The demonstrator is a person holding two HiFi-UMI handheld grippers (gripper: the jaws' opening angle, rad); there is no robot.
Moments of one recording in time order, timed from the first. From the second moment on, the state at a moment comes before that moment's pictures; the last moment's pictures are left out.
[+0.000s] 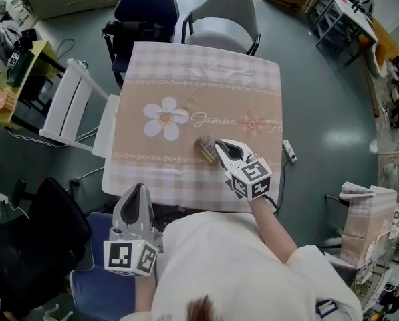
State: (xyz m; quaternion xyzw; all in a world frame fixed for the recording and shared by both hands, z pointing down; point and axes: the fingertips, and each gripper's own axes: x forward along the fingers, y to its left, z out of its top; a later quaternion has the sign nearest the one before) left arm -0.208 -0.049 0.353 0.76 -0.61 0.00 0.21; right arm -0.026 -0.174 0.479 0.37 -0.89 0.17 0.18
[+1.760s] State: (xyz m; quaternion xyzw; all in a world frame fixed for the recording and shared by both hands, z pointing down) left arm -0.146 -0.026 0.328 0.79 -0.58 0.03 0.17; right arm 0.090 -0.089 0.261 0.45 -0.89 0.05 -0.01
